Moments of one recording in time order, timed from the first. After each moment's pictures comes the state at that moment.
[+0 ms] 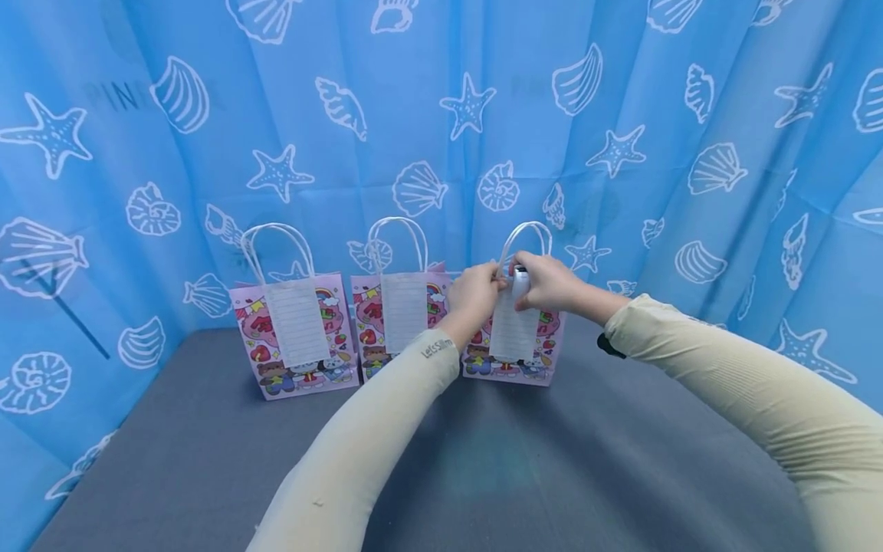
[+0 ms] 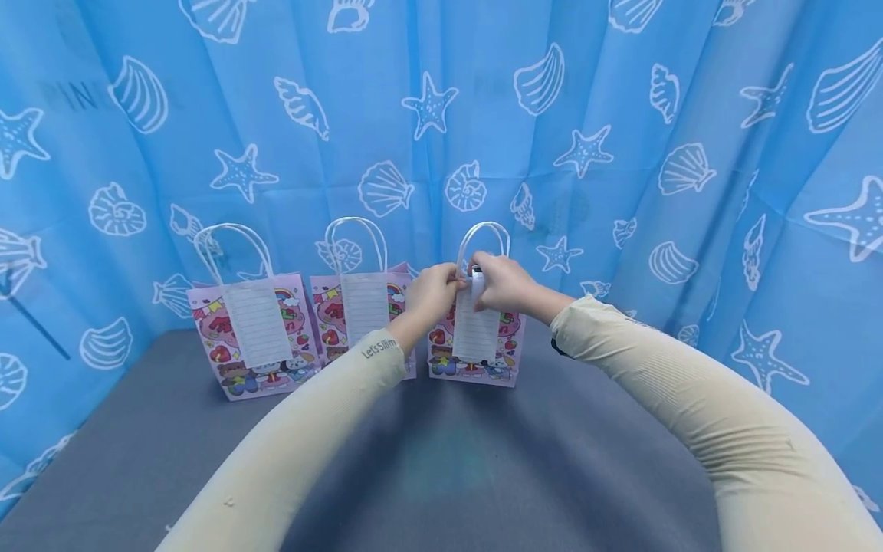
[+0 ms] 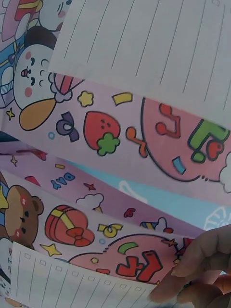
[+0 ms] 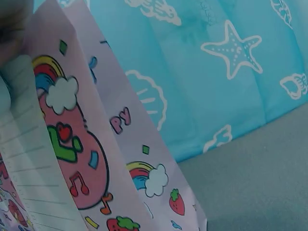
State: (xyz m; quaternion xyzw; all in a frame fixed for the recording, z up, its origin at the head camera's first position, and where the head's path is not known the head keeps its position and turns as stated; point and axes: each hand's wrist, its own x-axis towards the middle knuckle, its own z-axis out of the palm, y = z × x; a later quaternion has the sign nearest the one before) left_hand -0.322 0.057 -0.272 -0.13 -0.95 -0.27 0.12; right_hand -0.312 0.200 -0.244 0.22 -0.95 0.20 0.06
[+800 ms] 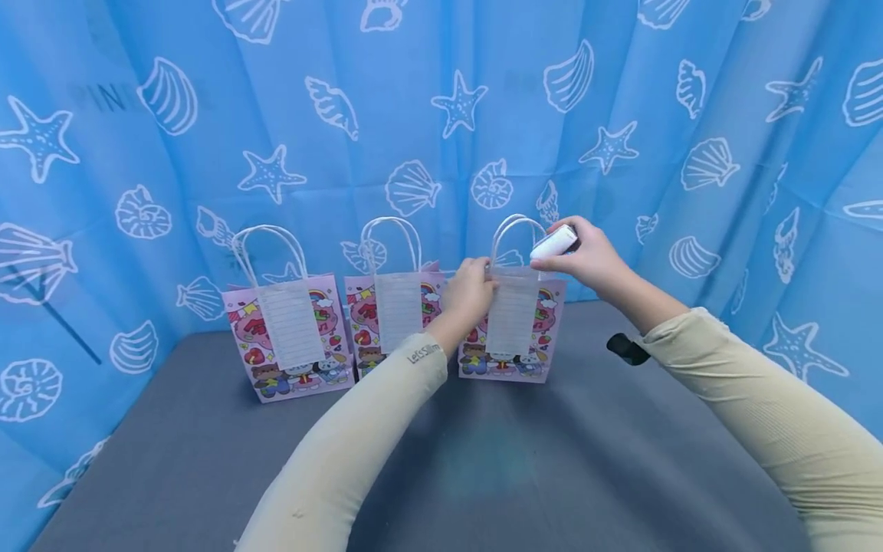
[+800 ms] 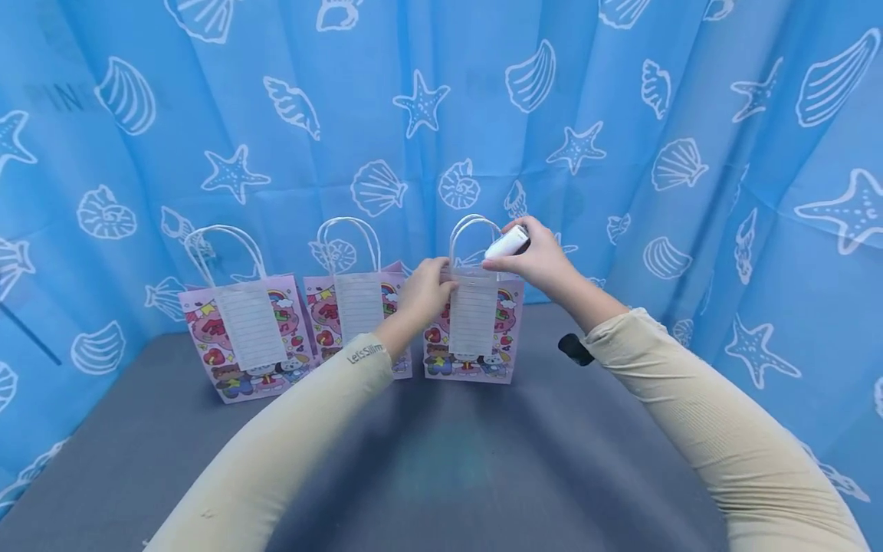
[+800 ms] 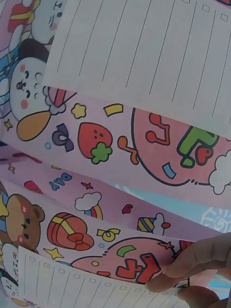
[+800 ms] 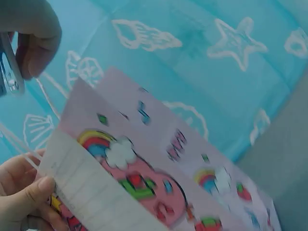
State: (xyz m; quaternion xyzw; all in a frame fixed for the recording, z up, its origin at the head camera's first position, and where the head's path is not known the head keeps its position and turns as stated) left_hand -0.319 0.056 -0.272 -0.12 -0.94 -0.31 0.11; right_hand -0.282 0.232 -0.213 0.11 -0.89 0.43 0.10
